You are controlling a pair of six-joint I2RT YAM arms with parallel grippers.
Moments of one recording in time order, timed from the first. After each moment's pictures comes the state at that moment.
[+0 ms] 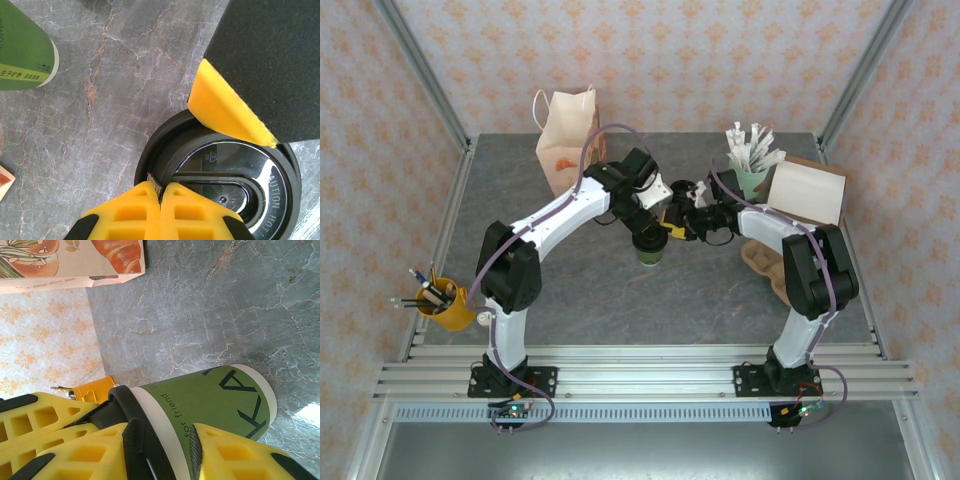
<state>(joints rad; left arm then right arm) -0.58 1.97 1.77 -1.00 0.11 0.24 0.32 1.78 1.11 -0.24 -0.85 0.80</state>
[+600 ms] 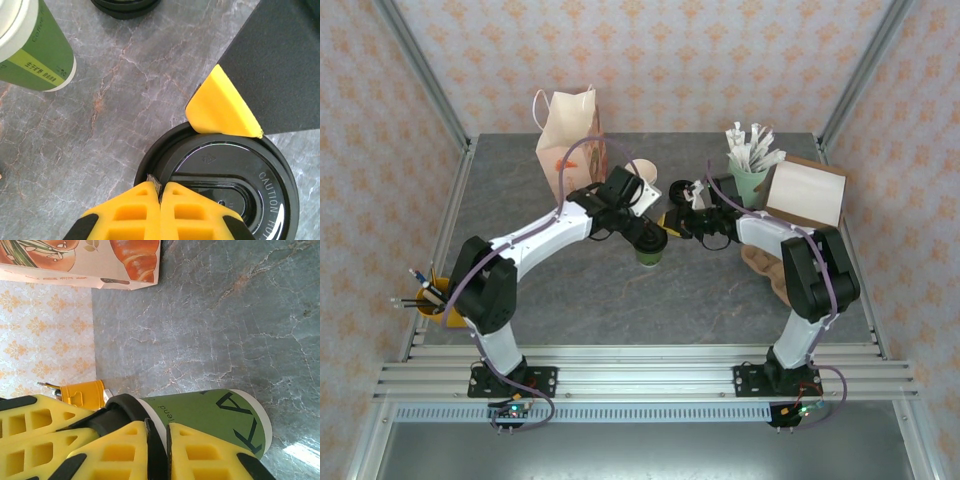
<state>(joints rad) -0.59 1.76 1.37 -0.59 0.11 0.06 0.34 1.78 1.02 -0.10 -0.80 0.73</state>
